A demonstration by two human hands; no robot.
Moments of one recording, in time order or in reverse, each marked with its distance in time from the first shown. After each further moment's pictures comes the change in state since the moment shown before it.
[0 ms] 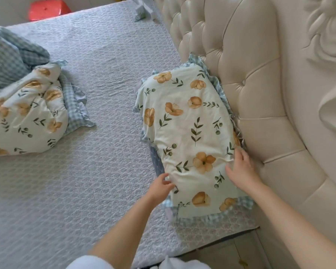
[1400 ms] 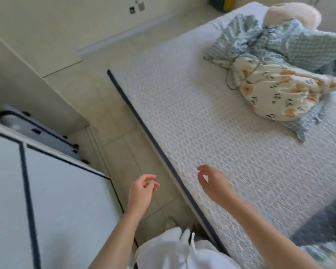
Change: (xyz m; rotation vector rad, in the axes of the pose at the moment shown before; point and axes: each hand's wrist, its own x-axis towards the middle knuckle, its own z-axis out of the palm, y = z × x) left_hand -0.414 -0.436 -0.030 -1.057 1.280 -0.214; right_hand -0.429 -0.308 0.268 -0.401 -0.589 -1.377
